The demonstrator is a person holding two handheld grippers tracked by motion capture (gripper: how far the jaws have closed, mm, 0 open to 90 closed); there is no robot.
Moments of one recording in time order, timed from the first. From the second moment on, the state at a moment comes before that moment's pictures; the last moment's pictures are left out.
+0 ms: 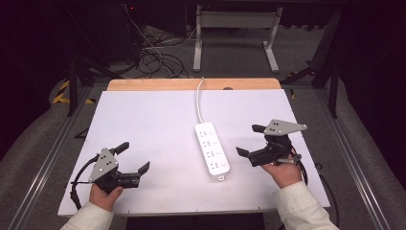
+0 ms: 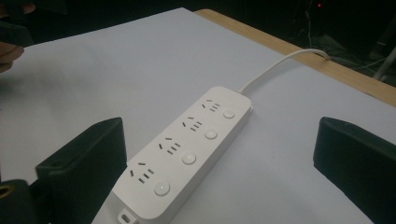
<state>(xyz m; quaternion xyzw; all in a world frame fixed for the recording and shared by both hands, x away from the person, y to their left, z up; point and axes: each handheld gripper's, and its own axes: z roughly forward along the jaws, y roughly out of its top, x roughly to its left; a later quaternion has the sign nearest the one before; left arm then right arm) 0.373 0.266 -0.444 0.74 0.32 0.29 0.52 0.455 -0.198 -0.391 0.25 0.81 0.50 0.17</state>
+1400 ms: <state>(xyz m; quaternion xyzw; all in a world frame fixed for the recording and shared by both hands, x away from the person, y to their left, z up) 0.374 0.278 -0.448 0.74 0.34 0.29 0.51 0.434 -0.244 -0.466 0.32 0.79 0.50 0.16</state>
